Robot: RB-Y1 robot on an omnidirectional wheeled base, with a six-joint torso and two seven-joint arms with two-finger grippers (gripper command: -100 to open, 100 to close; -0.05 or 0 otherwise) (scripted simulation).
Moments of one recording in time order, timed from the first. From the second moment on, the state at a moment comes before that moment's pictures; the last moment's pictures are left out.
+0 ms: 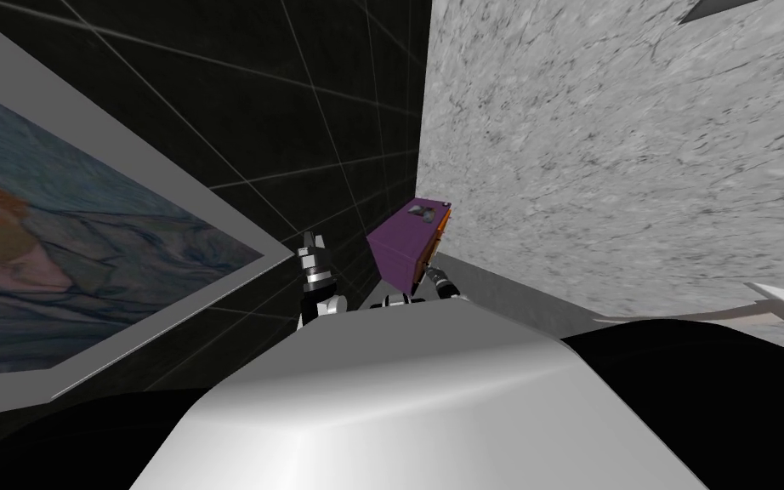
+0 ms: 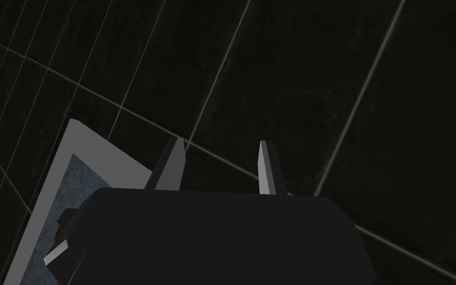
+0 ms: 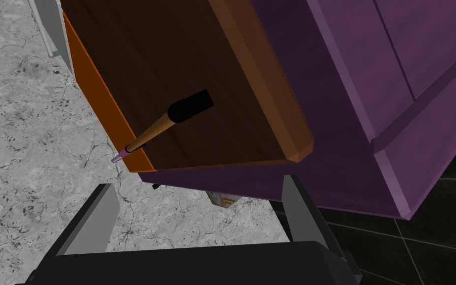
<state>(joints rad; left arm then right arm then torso) 0.45 0.01 -0.06 -2.23 0.08 -0.42 -0.14 0.50 -0.23 0.22 -1.85 0.64 0.19 0.28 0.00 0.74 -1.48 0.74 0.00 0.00</state>
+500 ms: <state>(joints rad) 0.45 0.01 -0.06 -2.23 0.08 -0.42 -0.14 0.48 -0.25 0.24 -1.75 0.75 0.30 0.31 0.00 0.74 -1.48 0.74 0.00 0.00</state>
